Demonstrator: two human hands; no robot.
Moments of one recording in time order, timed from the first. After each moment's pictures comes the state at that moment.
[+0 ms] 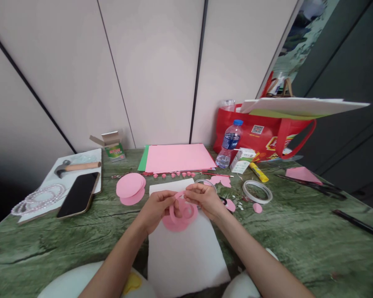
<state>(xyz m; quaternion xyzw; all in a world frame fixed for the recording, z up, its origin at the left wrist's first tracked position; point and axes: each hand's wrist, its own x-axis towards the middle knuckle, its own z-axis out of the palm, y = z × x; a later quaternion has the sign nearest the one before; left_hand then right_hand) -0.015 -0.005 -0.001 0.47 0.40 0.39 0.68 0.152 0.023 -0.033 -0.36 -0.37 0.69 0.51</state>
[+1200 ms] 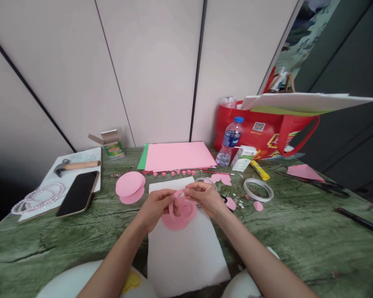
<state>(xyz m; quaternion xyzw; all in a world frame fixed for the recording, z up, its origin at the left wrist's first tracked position) -0.013 -0.007 0.002 0.49 0.43 0.39 0.65 0.152 0.022 -0.032 -0.38 -0.37 0.67 0.52</state>
